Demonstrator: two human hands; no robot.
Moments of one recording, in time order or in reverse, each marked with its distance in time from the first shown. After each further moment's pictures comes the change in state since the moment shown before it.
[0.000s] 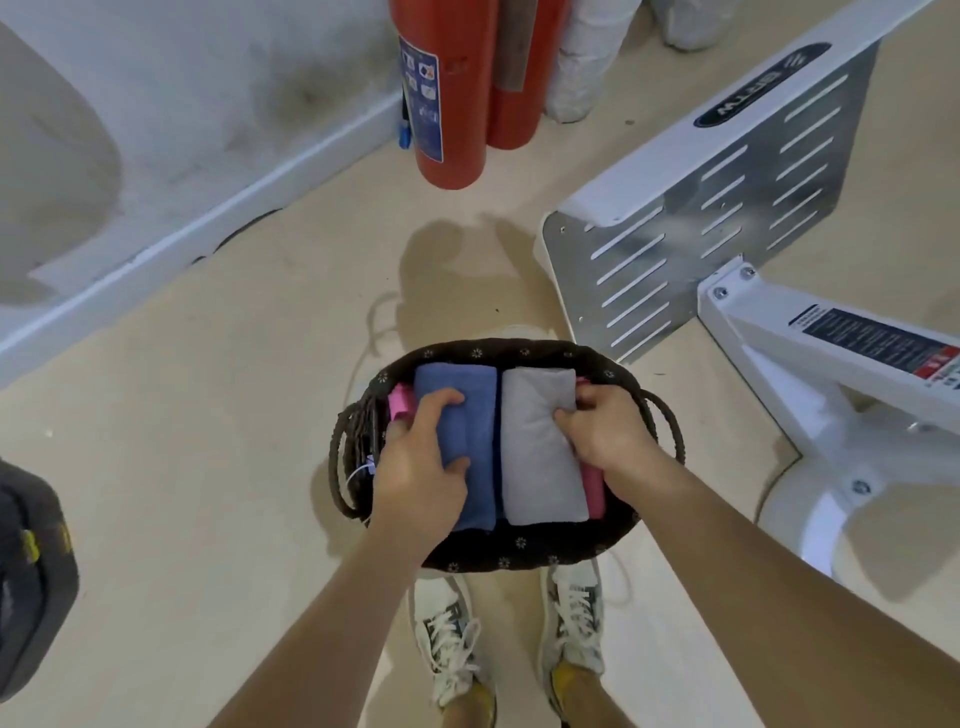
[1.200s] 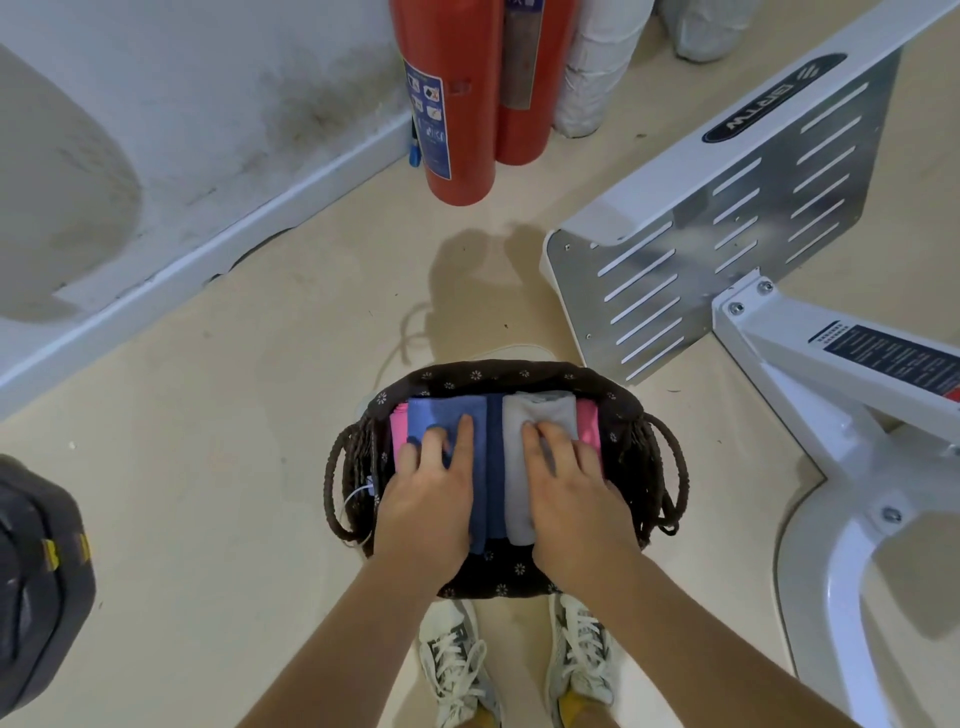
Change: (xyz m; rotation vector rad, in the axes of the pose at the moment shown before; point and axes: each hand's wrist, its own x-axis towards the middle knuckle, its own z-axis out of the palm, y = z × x) left_hand -0.003 0.001 0.013 0.777 -0.106 0.245; right_hand -0.052 0.014 0.013 -1.059 -0.092 -0.530
